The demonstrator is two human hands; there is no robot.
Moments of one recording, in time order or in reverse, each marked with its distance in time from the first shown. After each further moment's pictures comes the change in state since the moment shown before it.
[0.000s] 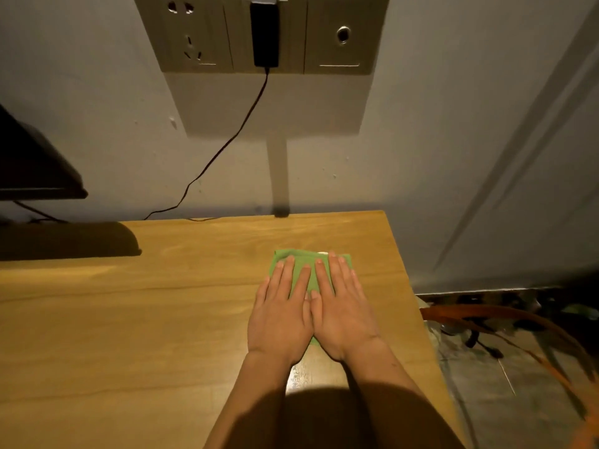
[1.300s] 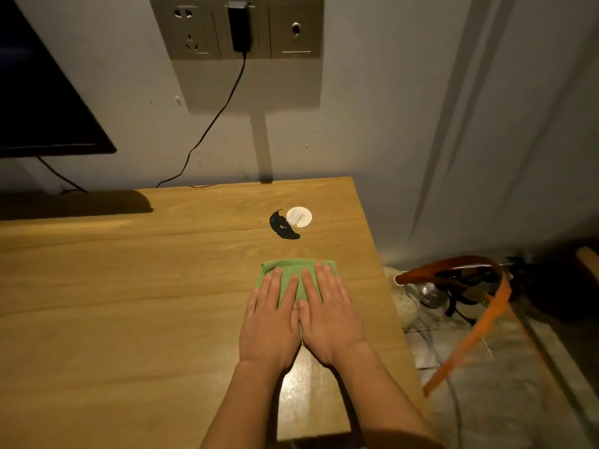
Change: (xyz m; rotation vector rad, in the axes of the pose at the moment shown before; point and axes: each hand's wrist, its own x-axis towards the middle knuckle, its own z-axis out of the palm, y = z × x) left_hand -0.149 0.046 0.001 -0.023 -0.031 -0.035; right_hand -0.150 -0.004 0.010 0.057 0.005 -0.040
